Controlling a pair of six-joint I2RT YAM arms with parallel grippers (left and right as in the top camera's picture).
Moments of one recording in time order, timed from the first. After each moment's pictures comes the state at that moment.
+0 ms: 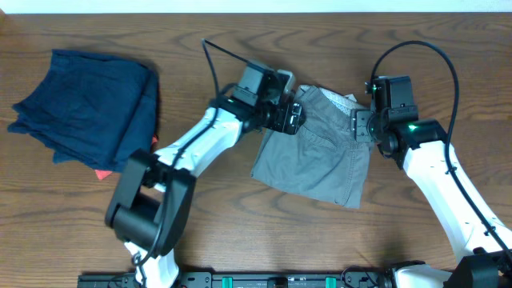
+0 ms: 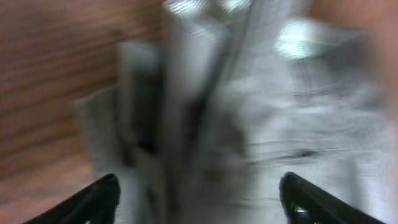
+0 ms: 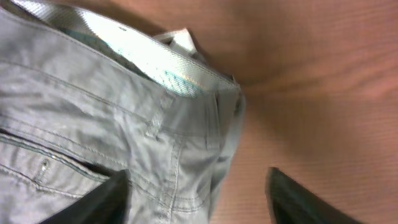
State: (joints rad) left arm -0.51 1.93 1.29 -0.30 0.35 -0.23; right arm 0.18 1.45 1.03 -0.62 0.15 0.16
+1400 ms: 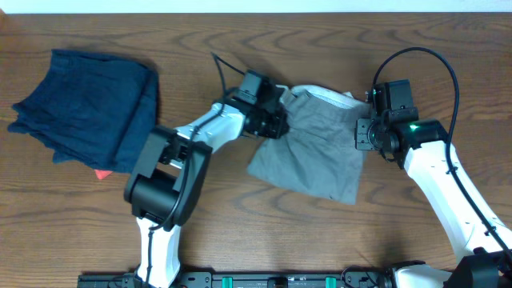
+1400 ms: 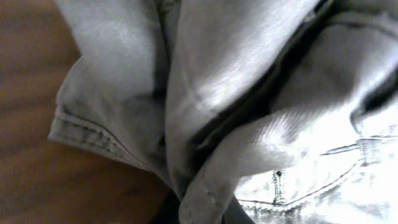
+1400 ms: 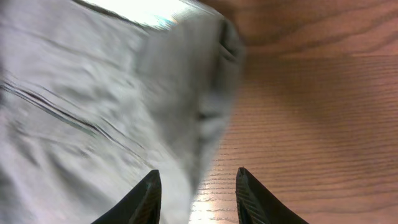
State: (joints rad) left arm -0.43 2.08 1.31 -0.31 0.53 -0.22; right arm 0.18 1.45 1.03 -0.72 0.11 0.20
